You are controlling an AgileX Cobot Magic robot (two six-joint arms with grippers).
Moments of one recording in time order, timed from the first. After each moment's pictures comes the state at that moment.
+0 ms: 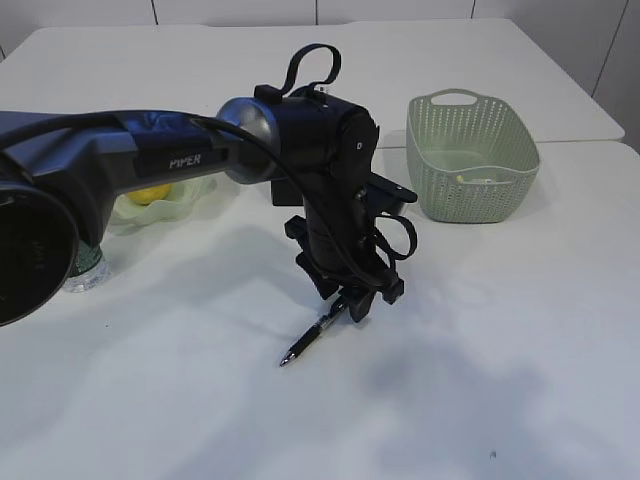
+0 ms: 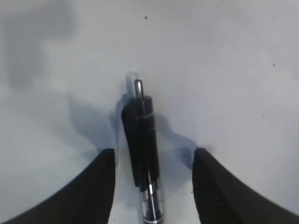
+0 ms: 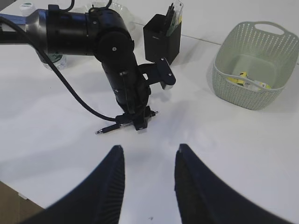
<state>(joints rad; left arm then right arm) -0.72 2.46 -2.06 -0.02 1.09 0.00 0.36 0.66 -0.91 0.14 0.90 -0.12</state>
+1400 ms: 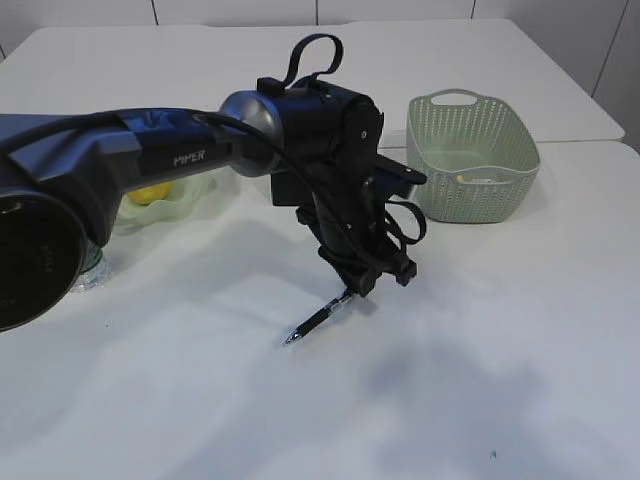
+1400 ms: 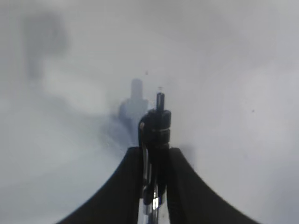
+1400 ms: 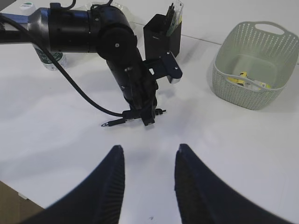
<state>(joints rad) -0.72 2.48 -2.12 -0.02 1.06 0.00 0.36 0.66 -0.91 0.14 0.90 -0.12</state>
